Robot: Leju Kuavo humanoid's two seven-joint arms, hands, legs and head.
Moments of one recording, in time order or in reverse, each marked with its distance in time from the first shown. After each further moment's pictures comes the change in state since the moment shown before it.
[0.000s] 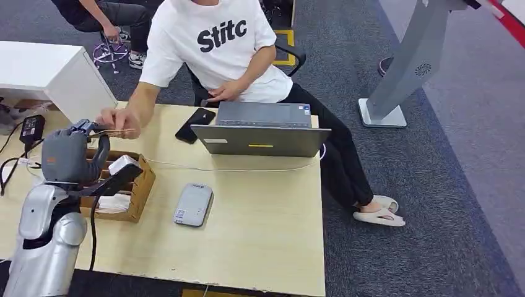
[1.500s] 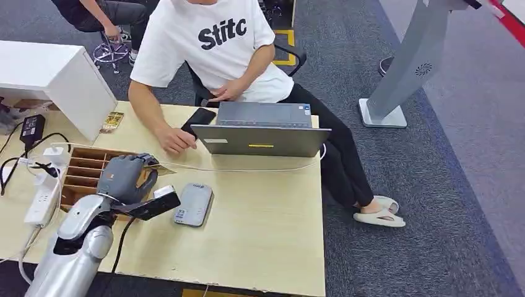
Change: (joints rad) left arm 0.024 0.001 -0.142 0.031 0.043 -0.188 -0.018; right arm 0.000 0.010 0.003 0.004 0.006 0.006 -0.010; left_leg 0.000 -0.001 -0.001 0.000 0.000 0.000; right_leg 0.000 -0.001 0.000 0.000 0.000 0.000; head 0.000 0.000
